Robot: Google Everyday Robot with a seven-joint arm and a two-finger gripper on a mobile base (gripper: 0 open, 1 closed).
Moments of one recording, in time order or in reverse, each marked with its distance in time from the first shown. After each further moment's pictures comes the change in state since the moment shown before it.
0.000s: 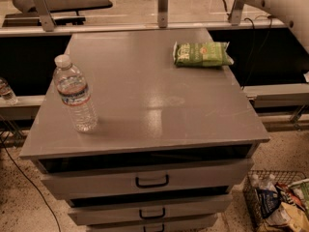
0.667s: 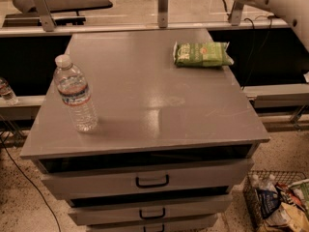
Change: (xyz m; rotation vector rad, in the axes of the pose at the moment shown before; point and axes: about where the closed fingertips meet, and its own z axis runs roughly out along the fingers) arm 0.011 0.008 -0.003 -0.055 0.032 -0.003
